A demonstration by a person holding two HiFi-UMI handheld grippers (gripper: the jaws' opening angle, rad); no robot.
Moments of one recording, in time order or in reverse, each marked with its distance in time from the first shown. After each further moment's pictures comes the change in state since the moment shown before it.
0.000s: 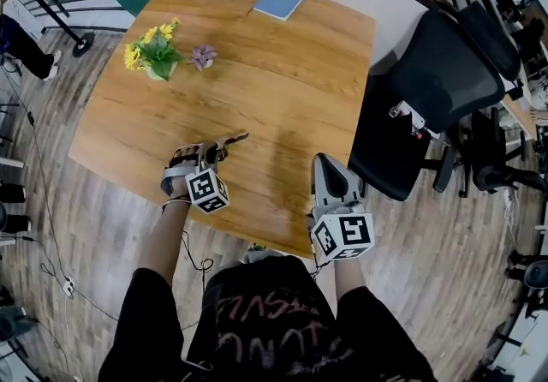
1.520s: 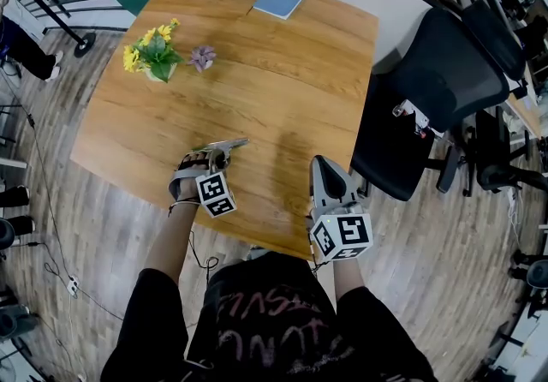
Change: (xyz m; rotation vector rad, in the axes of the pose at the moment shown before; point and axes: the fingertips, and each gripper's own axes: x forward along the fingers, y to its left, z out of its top) left arm 0.023 -0.043 0.000 0.062 0.067 -0.176; right arm 0.012 -0.005 -0.015 0.033 0.036 0.004
